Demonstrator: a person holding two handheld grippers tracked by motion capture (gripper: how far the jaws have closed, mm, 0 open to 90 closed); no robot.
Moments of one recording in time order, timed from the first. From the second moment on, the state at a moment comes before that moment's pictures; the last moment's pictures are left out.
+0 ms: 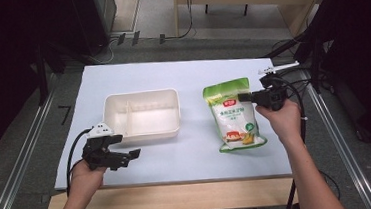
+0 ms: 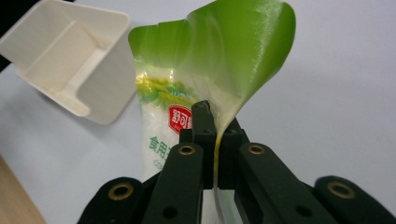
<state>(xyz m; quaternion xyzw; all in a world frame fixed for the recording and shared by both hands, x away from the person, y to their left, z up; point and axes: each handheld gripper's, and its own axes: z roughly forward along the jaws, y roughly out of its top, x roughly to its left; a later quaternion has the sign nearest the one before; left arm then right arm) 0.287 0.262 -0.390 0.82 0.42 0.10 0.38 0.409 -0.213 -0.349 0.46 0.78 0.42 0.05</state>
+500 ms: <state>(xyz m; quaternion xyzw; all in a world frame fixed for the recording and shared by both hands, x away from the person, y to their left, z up) 0.287 0.262 -0.390 0.82 0.42 0.10 0.38 0.385 -0.191 -0.308 0.42 0.79 0.44 0.09</state>
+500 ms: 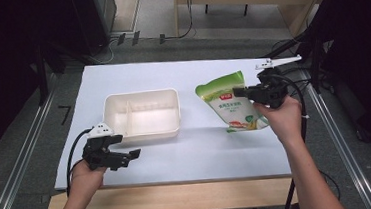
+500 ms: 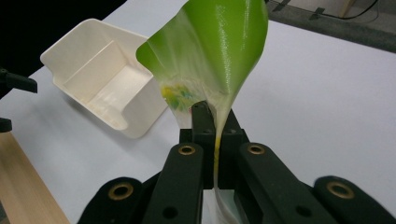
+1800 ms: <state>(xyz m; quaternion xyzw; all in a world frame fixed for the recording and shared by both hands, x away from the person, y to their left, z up) 0.287 0.263 -0.391 0.81 0.42 0.10 0.39 0.449 -0.068 -0.221 0.37 0.81 0.44 0.09</state>
